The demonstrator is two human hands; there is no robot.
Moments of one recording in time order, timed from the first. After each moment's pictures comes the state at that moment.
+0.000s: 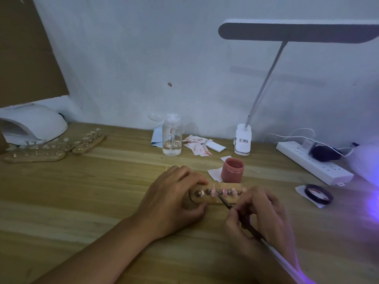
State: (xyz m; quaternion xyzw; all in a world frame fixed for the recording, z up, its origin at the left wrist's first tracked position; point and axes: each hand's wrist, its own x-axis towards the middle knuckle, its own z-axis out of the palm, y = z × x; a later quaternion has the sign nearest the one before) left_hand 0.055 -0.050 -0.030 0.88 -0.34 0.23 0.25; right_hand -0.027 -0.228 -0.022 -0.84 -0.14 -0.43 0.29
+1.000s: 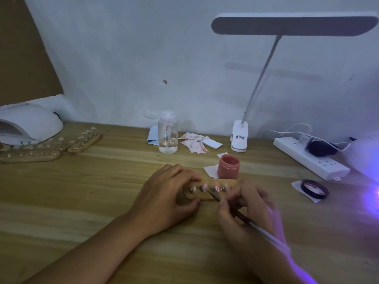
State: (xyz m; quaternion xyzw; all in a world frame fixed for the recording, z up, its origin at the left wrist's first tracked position) left_hand 0.061 -0.050 -0.036 0.88 -0.33 0.23 0.26; right_hand -0.022 -0.230 -0.026 -0.85 -0.11 -0.37 0.35
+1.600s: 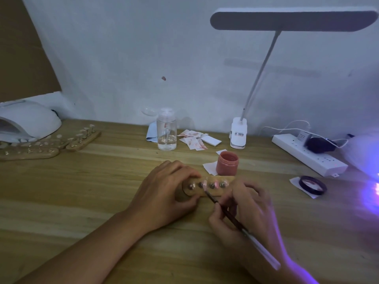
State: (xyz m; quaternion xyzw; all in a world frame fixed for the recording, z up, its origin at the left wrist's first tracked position) left_hand 0.060 -0.049 -0.035 0.88 -0.33 0.23 0.26; right_hand -0.023 -0.231 -0.028 -0.88 -0.15 -0.38 0.25
